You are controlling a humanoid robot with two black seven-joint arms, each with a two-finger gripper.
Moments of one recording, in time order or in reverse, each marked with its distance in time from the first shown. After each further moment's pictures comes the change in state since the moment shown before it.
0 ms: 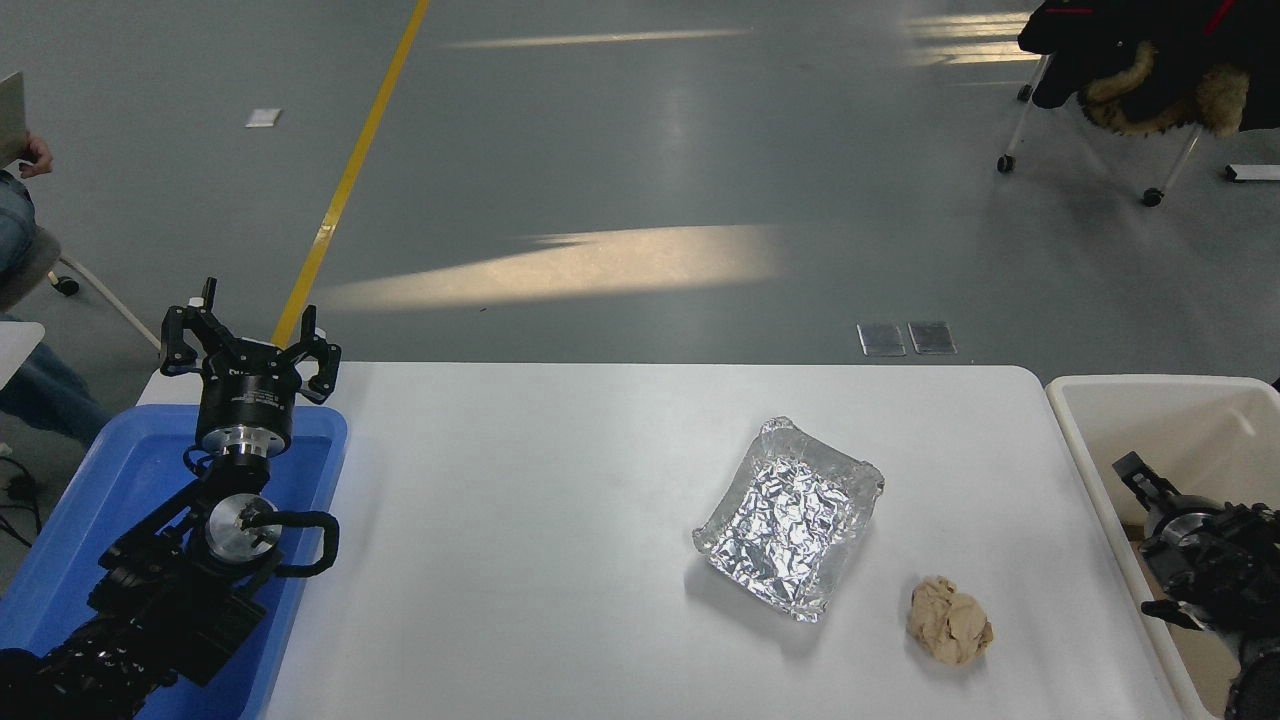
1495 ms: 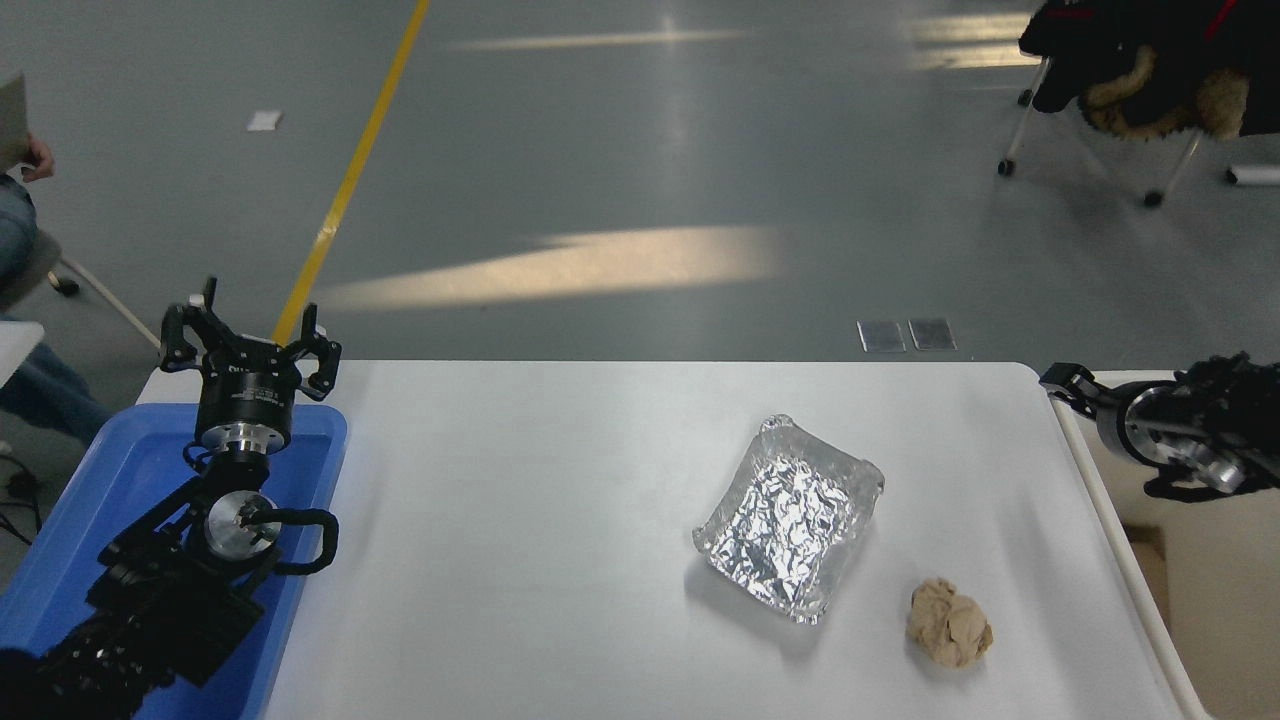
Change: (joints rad) left arm -0.001 0.003 0.003 0.000 0.003 -0.002 0.001; right arm 1.034 -0.141 -0.347 1.185 -0.189 0.104 0.014
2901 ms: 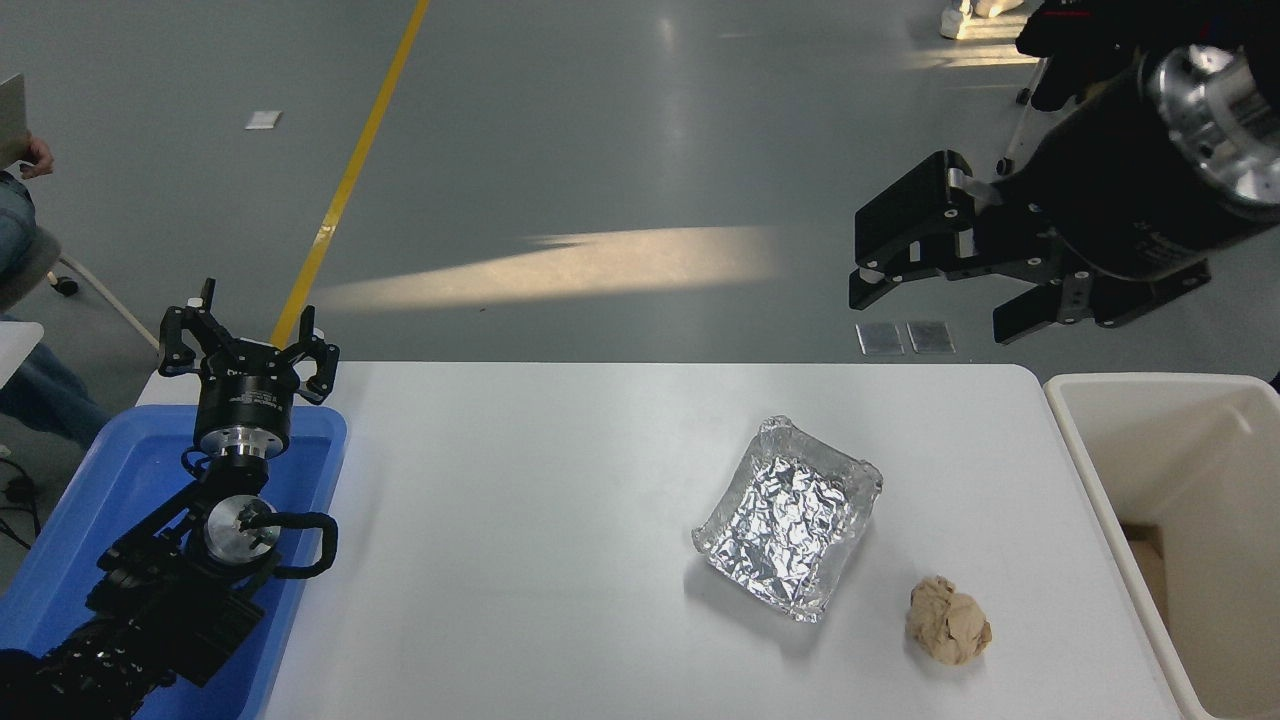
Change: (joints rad) left arm 0.003 -0.001 -0.002 0.001 -0.004 0.003 -0.002; right arm 0.882 0.146 -0.109 0.570 0.083 0.517 -0.007
